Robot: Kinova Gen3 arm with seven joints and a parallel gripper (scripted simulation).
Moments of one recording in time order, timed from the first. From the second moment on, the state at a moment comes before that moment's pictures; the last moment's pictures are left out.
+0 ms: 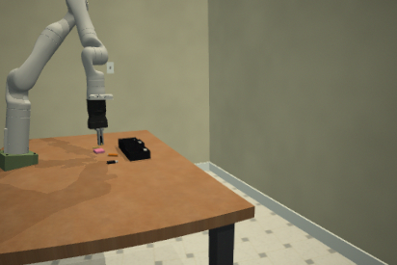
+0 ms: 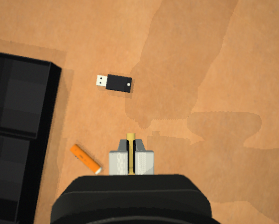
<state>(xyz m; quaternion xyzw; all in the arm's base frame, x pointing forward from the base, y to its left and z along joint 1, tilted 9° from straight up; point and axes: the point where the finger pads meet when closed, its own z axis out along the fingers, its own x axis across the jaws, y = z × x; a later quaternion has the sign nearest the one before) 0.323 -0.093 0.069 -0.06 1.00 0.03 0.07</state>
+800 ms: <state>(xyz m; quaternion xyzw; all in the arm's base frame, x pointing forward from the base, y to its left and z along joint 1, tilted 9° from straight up) 0.349 -0.070 0.089 -0.04 1.00 0.03 0.07</state>
